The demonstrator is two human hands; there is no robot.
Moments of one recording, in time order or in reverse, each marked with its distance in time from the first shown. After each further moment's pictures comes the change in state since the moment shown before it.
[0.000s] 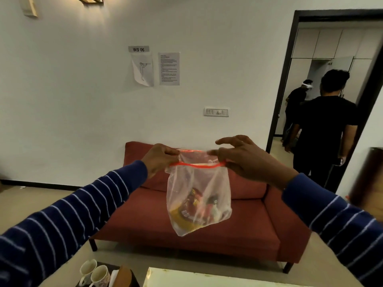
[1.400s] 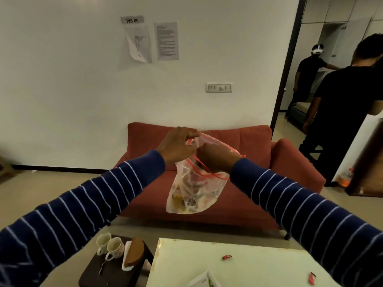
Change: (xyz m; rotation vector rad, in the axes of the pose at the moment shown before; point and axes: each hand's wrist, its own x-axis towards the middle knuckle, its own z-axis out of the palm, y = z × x) left_hand -0.032 0.015 0.039 0.511 -0.009 0.308; right_hand 0.057 -0.060 0.077 0.048 -0.390 0.283
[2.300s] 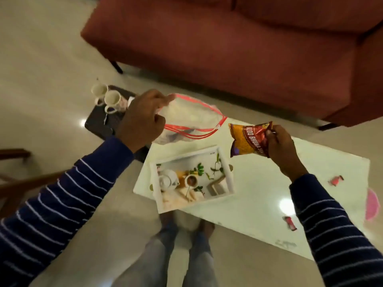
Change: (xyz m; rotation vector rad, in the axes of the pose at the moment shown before) left_hand -0.162 -0.232 0.282 0.129 -0.146 -0.400; right_hand -0.102 0.070 0.501 1.034 -0.130 0.724
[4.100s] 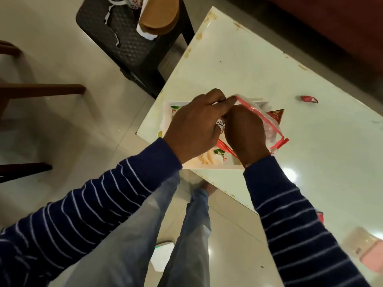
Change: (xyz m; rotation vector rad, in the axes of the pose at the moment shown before) left_hand -0.092 -0.047 0.187 -0.138 -0.181 -0.102; right_hand -0.049 -0.026 0.231 -0.813 -0.482 -0.340
